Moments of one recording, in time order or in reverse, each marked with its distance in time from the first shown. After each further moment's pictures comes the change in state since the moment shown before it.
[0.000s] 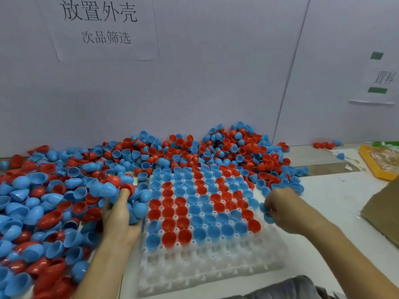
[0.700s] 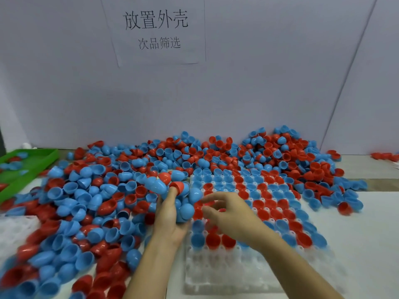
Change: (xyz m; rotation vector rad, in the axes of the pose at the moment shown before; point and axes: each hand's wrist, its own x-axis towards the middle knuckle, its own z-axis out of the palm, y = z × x) left_hand -0.005 0.004 -0.004 -0.116 -0.191 -0.141; right_hand 0.000 -0.178 0.032 0.864 -0.190 -0.337
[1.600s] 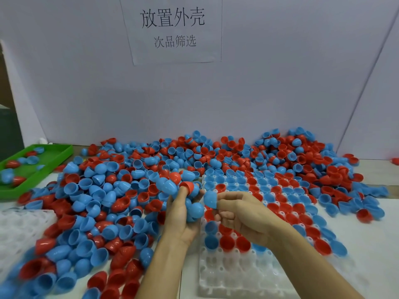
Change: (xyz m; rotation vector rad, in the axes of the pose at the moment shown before) left_hand 0.007 0.005 -0.008 0.009 -0.010 0.044; right_hand 0.015 -0.012 -0.003 0.713 -0.199 0.273
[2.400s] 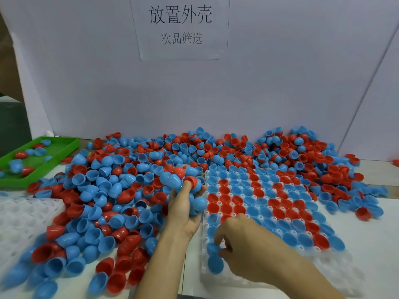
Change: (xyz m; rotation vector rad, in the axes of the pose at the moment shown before) left_hand -0.009 0.004 -0.001 0.035 0.076 0.022; right_hand -0.049 0.029 0.030 -1.530 0.049 -0.208
